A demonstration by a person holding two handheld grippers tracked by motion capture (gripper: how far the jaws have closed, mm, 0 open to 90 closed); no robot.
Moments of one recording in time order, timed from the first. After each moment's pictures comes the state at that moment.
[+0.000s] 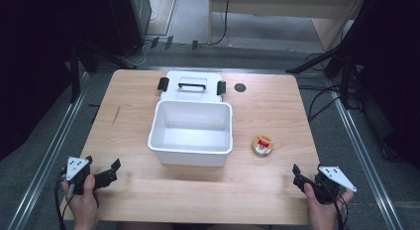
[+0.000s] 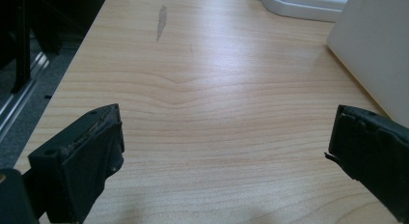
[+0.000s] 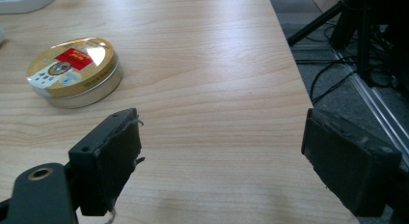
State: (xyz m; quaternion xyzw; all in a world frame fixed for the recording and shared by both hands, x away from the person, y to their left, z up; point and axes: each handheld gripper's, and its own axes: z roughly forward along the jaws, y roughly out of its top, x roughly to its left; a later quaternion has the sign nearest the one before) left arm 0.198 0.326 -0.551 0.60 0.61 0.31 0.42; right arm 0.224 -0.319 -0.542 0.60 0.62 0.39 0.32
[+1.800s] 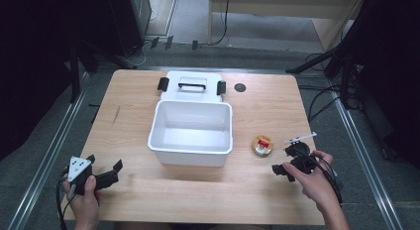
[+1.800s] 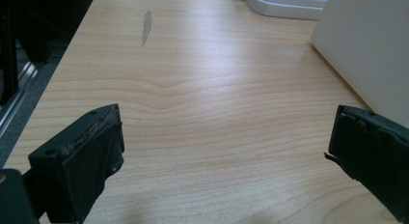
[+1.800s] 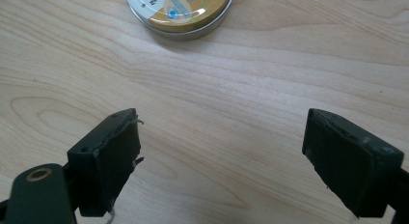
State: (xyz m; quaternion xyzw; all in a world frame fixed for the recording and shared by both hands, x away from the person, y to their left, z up) left arm 0.198 0.324 -0.551 0.61 0.59 0.31 0.43; right arm 0.295 -0.259 -0.486 0.55 0.82 0.16 0.10
